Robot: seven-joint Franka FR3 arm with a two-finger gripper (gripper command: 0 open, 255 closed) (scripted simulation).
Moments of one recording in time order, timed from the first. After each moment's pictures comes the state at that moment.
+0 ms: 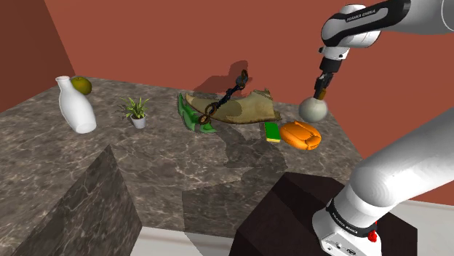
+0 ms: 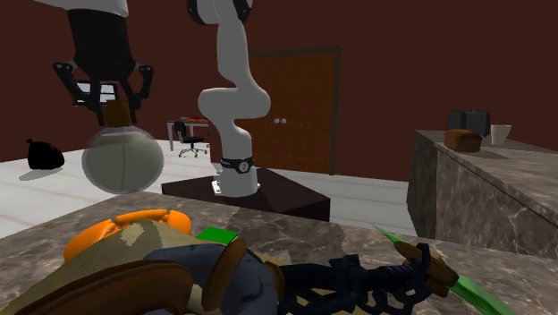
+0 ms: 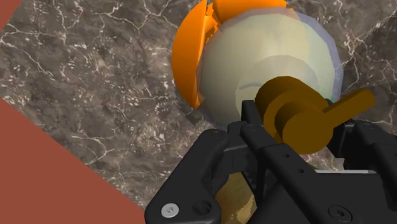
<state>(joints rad) -0.33 -0.25 -0.47 -2.20 -0.14 1.91 -0.70</state>
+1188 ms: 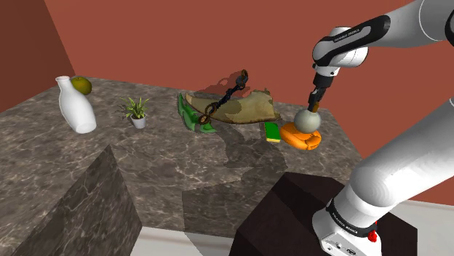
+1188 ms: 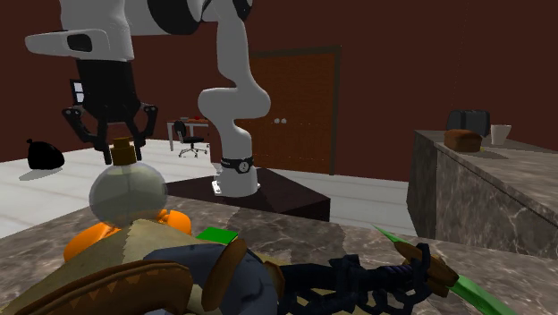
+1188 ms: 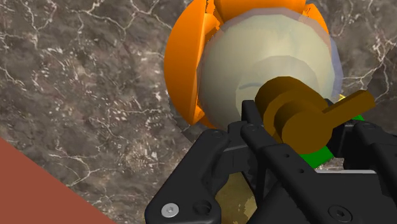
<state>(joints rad) -0.33 -0.18 -0.49 -2.32 -0.12 2.09 -0.71</state>
